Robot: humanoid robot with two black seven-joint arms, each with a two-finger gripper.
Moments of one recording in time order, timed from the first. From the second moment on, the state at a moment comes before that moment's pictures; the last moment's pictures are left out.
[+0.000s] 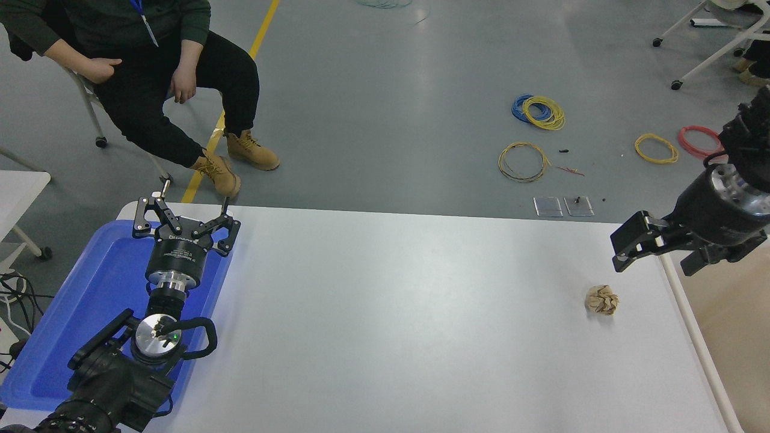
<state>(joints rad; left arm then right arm) -0.50 0.13 -1.12 -0.54 -0.09 -0.62 -0.36 2.06 -0.61 -1.19 1.35 -0.41 0.79 -0.07</state>
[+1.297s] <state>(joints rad) -0.50 0.13 -1.12 -0.54 -0.09 -0.62 -0.36 1.69 -0.59 -1.18 0.88 -0.42 0.61 -0.06</state>
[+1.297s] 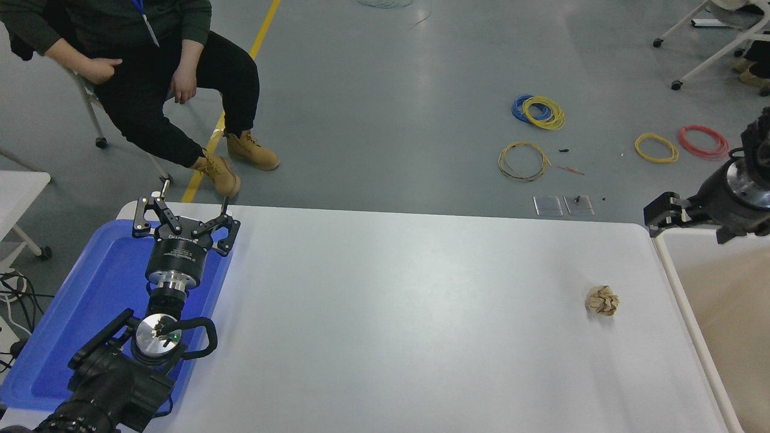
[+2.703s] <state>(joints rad) -0.50 0.13 -1.12 -0.54 -0.09 -0.62 -0.36 1.15 -0.34 -0.94 0.54 -0.47 0.28 -0.05</state>
